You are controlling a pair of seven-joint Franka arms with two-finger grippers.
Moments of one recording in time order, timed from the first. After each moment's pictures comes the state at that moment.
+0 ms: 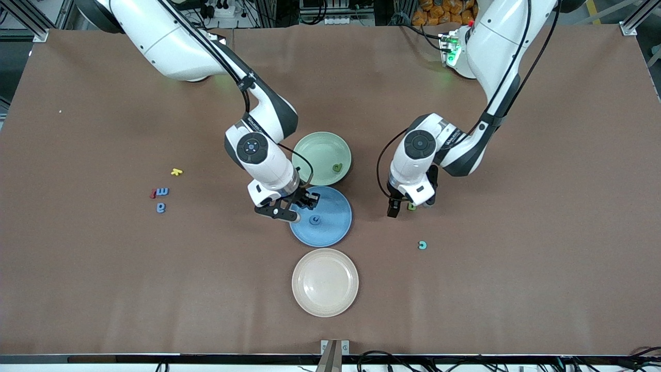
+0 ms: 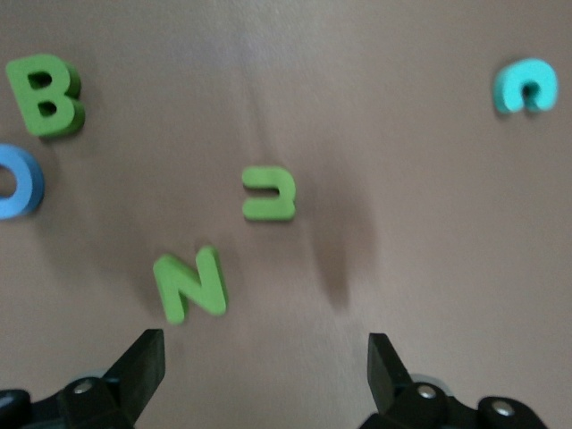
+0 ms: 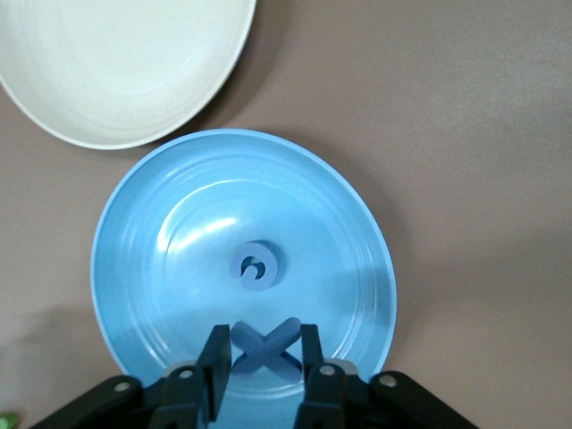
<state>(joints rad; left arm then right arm) -0.32 0.60 -0.24 -1.92 0.25 2.56 -2.09 0.34 0.68 0.32 -1.65 -0.10 2.49 0.95</state>
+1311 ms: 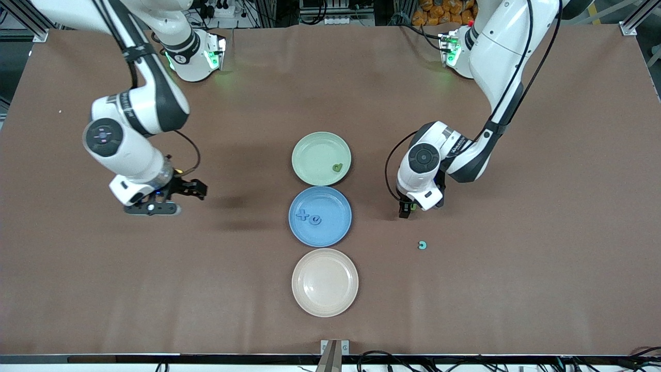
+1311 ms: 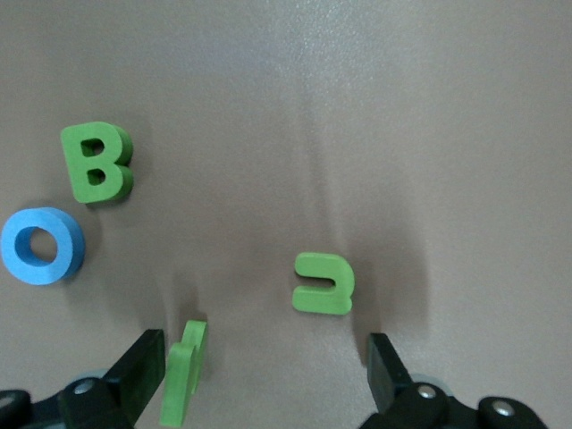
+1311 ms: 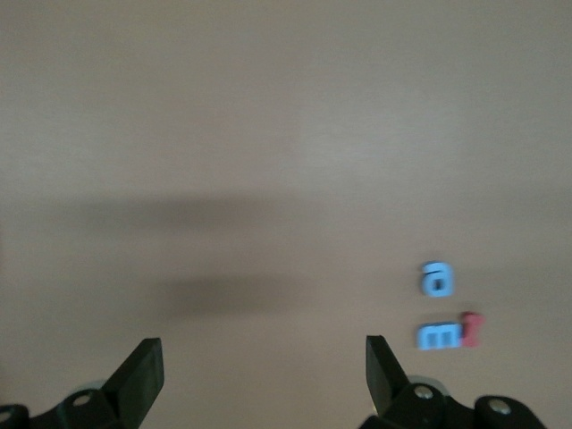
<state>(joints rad) -0.31 0.63 -0.23 -1.90 0.25 2.46 -2.13 -0.17 0.24 0.37 -2.01 -0.14 2.24 0.28</state>
